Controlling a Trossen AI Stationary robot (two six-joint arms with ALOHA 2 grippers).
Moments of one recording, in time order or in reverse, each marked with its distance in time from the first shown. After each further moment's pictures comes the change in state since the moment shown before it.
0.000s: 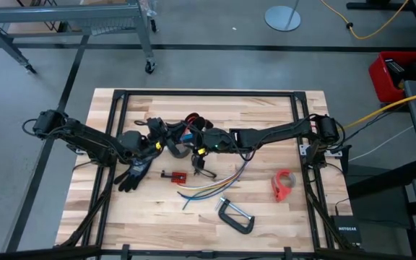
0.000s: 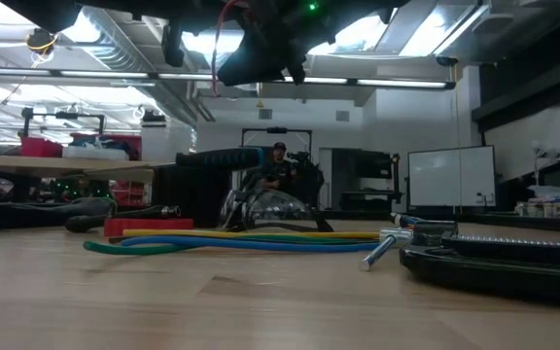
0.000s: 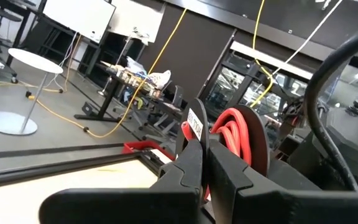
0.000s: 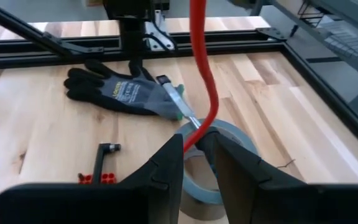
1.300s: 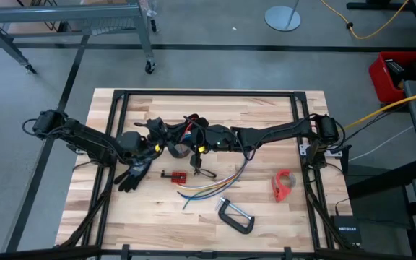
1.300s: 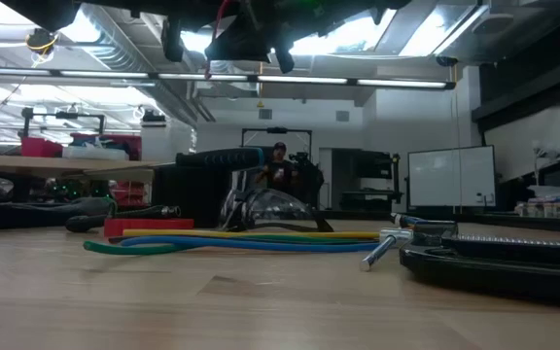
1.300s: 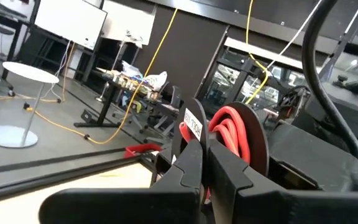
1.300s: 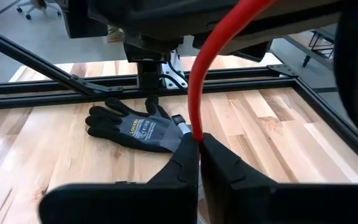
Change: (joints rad) left arm -0.002 -0.001 0.000 -0.003 0.011 0.079; right arm -0.002 0.000 0.000 0.151 -0.079 -0.018
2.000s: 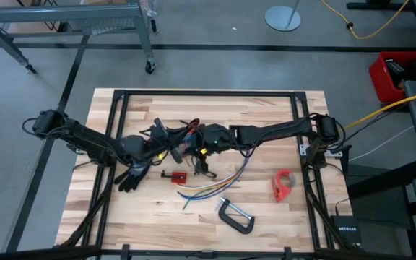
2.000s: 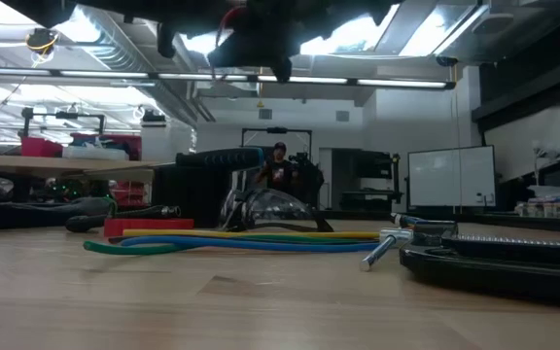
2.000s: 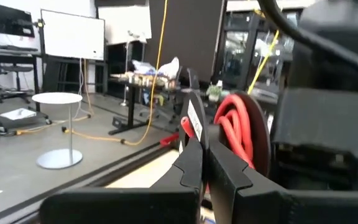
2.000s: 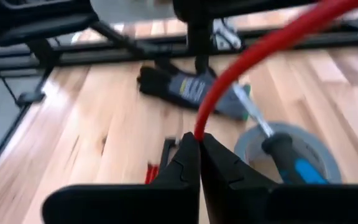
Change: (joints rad) left arm -0.009 -0.001 0.002 -0.146 -0.055 0.222; right arm 0.000 -0.013 0.034 -0.191 -0.238 0.036
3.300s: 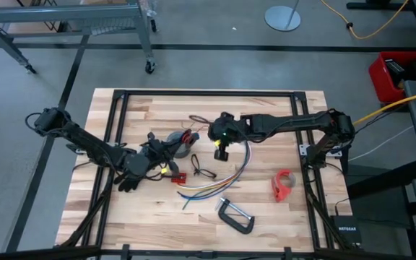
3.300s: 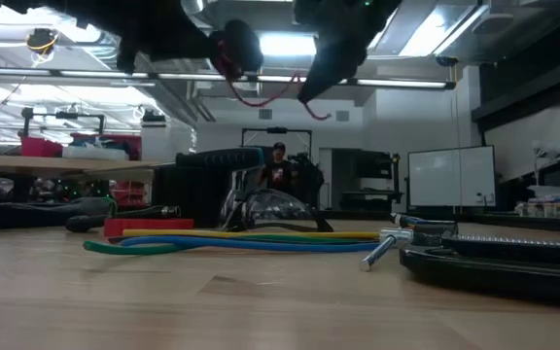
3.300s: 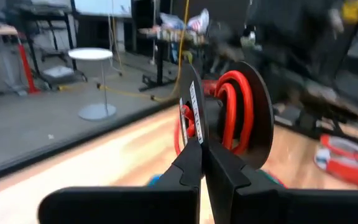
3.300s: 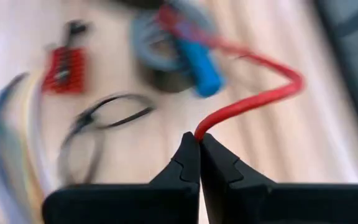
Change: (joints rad) left arm -0.202 0.002 -0.002 -0.300 -0.307 -0.222; right arm -0.058 -0.158 0.009 -0.582 0.224 -0.058
